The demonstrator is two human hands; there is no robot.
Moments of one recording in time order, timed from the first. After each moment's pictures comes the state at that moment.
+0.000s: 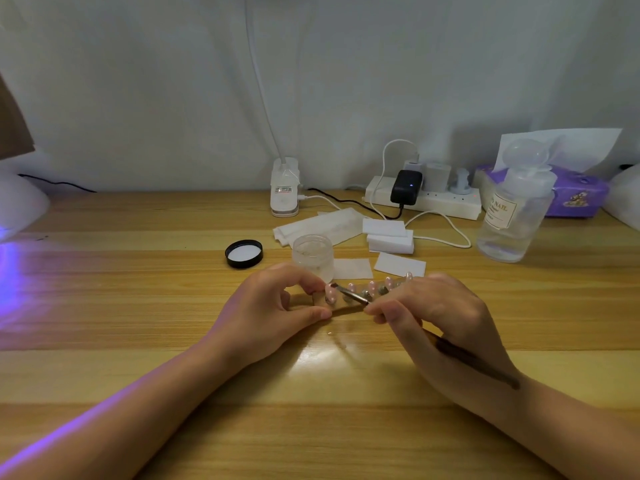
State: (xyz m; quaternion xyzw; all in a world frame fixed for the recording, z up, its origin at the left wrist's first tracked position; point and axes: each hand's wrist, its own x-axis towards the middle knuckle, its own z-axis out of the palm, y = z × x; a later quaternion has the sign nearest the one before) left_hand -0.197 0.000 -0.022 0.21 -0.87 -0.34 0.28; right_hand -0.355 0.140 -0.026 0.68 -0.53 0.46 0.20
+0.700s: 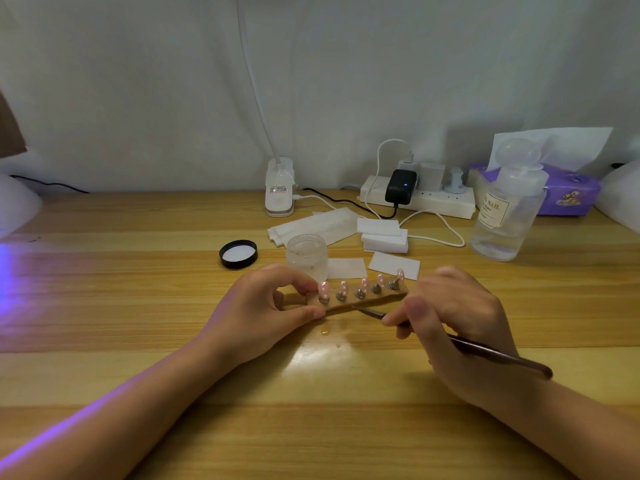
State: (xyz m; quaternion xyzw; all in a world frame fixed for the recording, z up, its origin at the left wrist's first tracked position) left_hand -0.199 0.001 -0.021 0.21 -0.87 -0.34 0.29; right_hand -0.365 0.145 -0.028 0.67 -0.52 0.50 0.20
